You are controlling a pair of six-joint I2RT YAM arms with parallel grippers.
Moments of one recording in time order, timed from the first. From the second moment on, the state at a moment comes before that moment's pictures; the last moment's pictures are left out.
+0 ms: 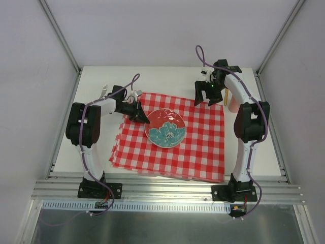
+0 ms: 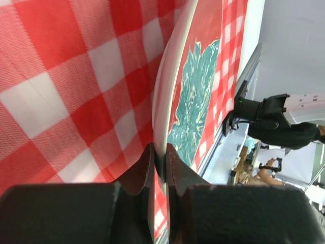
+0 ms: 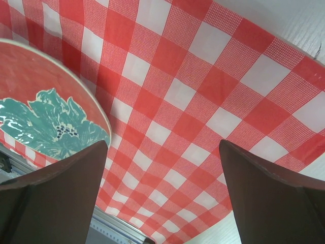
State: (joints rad) left arm -0.16 1.96 1.19 -0.36 1.03 -0.27; right arm 0.17 2.11 1.92 -1.09 -0.39 -0.05
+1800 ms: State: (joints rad) left arm -0.17 2.27 1.79 -0.69 0.72 -0.11; right arm 0.18 2.13 1.66 -0.89 -0.46 0.02
